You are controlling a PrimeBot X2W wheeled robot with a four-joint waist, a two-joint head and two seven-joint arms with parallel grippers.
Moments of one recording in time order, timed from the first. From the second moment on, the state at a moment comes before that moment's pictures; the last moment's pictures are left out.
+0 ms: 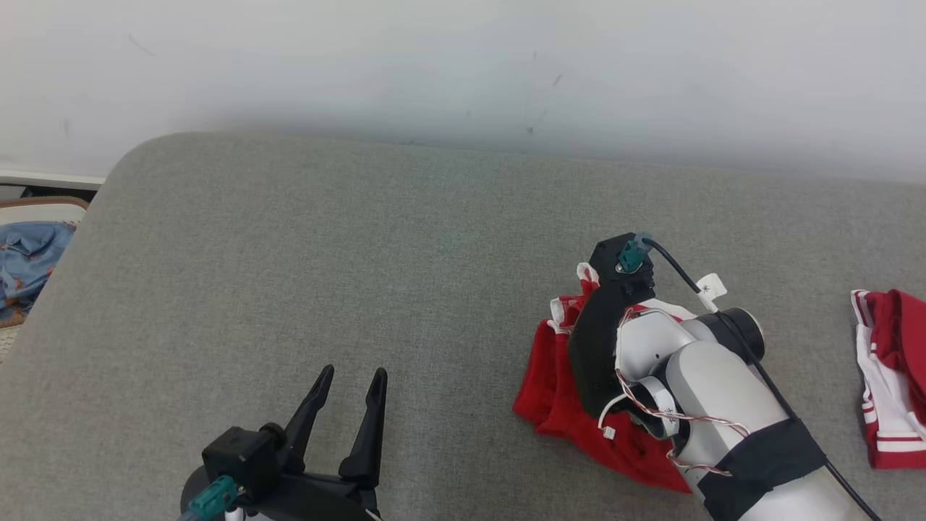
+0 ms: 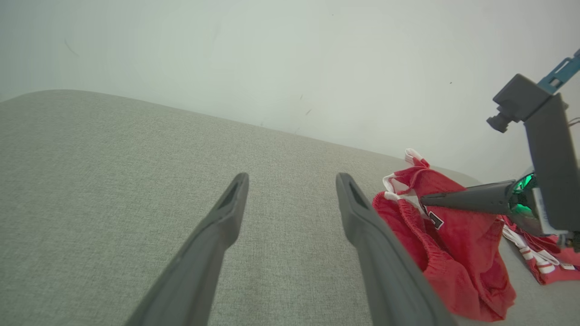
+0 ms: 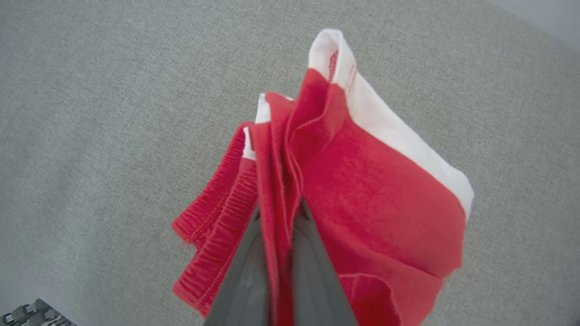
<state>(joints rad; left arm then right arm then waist) -0.13 0.16 -0.50 0.10 -0.45 0.10 -0.17 -0.53 -0.07 0.39 0.35 0.31 -0.11 0.86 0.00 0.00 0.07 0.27</state>
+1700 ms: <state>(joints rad) -0.04 0.23 -0.36 -0.01 -0.38 0.12 -0.22 -0.07 -0.07 0.03 -0.01 0.25 -0.12 -0.11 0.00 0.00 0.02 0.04</state>
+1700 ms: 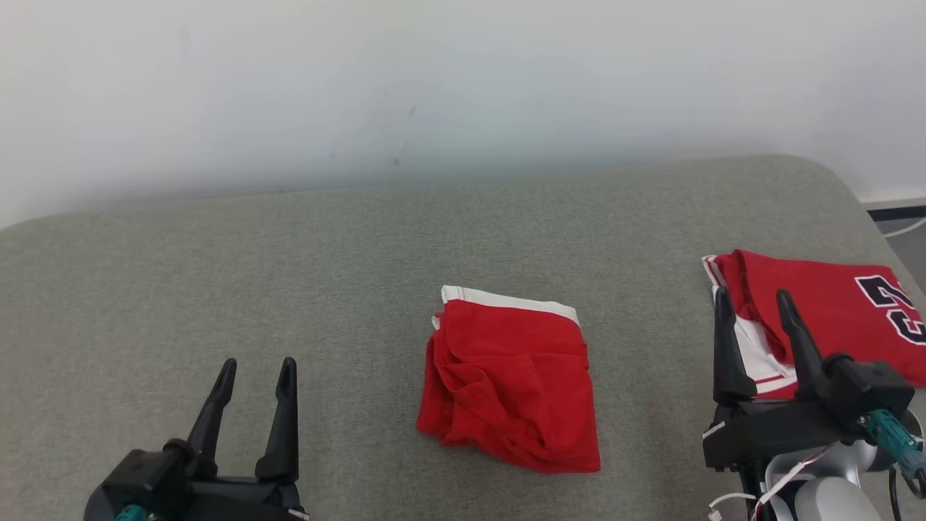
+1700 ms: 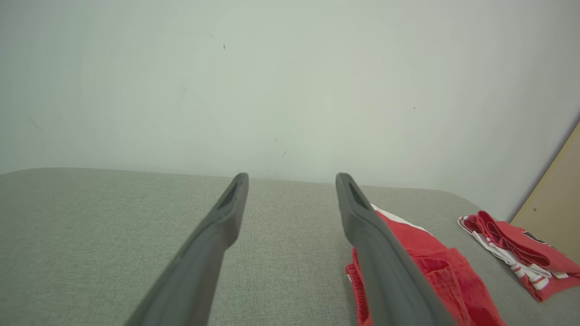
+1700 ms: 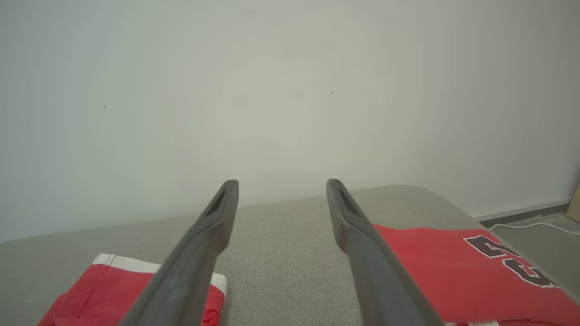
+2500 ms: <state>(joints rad) -0.02 0.11 -0.25 0.06 -0.34 0.12 -0.12 -0.05 -0.08 0.03 0.07 0.30 -0.07 -0.18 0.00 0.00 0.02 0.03</state>
